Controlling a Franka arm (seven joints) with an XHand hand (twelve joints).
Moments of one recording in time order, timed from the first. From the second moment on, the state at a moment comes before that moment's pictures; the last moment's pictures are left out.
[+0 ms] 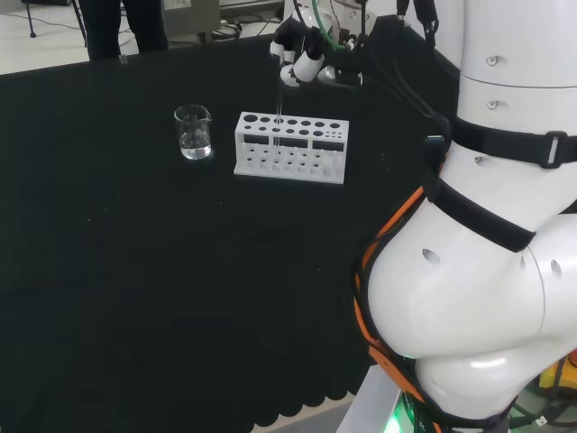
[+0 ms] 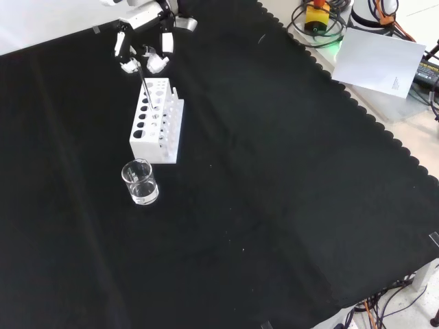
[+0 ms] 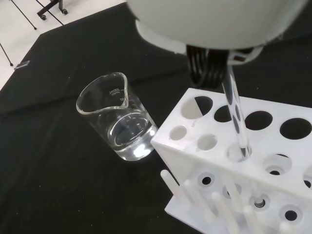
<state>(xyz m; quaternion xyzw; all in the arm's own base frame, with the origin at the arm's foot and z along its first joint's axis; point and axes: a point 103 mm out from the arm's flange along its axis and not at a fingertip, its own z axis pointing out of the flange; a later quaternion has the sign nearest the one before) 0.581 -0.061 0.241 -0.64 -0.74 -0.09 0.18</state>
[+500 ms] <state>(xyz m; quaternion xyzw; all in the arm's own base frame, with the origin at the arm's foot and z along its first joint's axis) 0.579 -0.061 0.245 -0.64 -0.74 -0.09 0.18</state>
